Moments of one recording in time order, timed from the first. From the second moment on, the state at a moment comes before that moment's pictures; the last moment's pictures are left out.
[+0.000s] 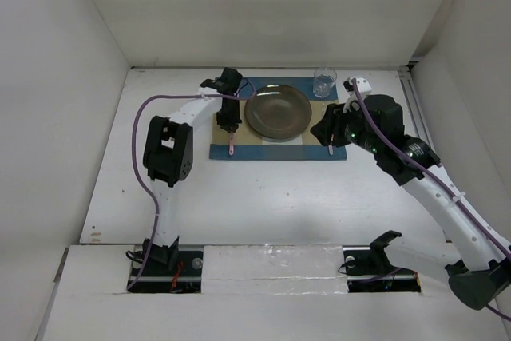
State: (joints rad) left arm -0.39 2.15 1.78 -0.84 -0.03 -0.39; right arm 0.53 1.04 1.18 -0.54 -0.07 0.32
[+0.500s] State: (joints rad) left arm -0.37 2.21 1.81 -0.86 -0.05 -0.38; right arm 0.53 1.06 1.18 -0.54 -0.08 0.32
